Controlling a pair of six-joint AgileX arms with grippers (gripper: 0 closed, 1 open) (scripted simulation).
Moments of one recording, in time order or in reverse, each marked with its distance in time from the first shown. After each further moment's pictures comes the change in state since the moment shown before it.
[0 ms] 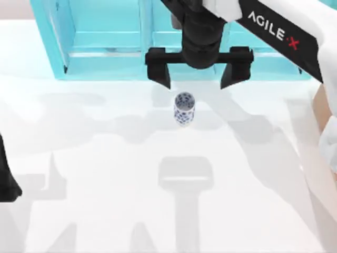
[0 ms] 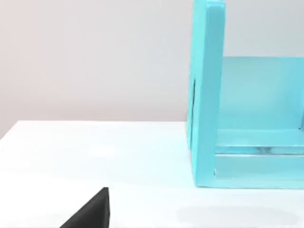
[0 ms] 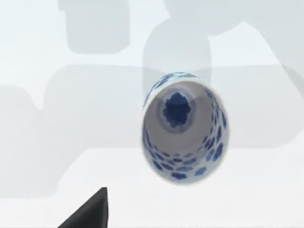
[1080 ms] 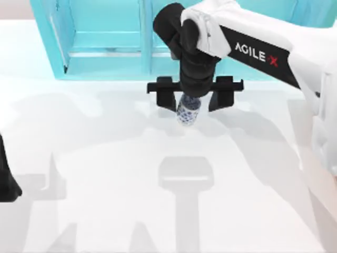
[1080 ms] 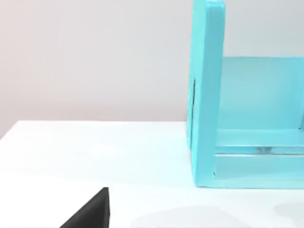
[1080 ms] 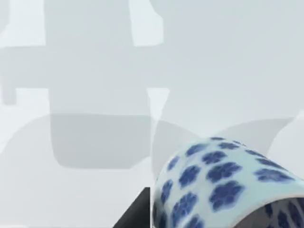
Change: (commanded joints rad) left arm 0.000 0.000 0.000 0.000 0.000 0.000; right arm -0.015 0.043 -0.239 0.287 -0.001 -0.015
